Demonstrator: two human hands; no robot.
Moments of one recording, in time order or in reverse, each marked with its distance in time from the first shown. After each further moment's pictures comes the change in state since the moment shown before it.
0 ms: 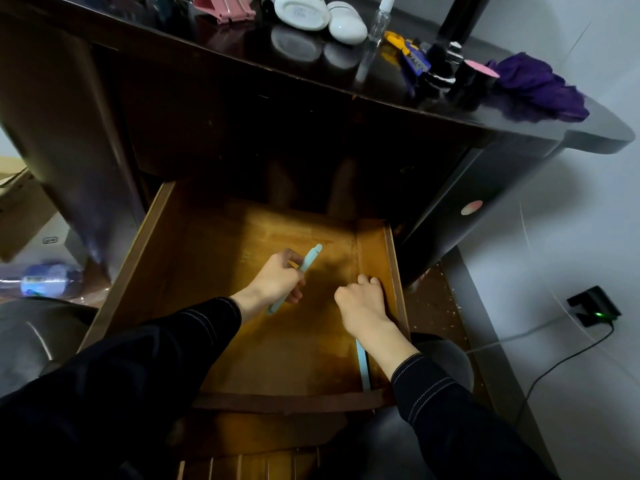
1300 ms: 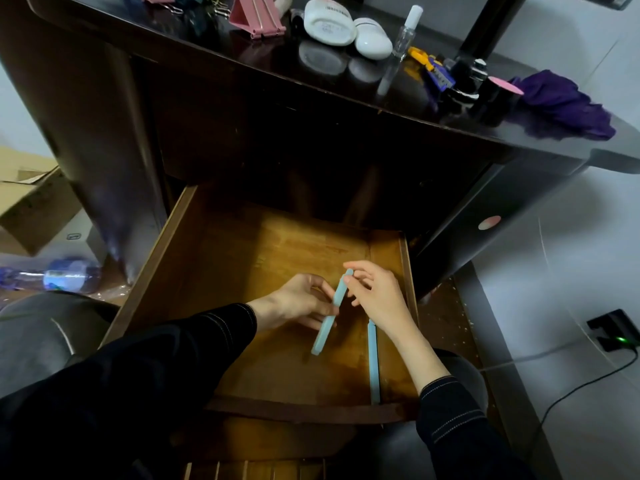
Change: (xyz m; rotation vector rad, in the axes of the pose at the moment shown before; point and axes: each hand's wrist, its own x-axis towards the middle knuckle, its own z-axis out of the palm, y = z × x) left_hand -0.011 -0.003 0.006 -0.190 -0.336 -0.077; right_hand 0.004 0.024 -0.002 1.317 0.356 -0.051
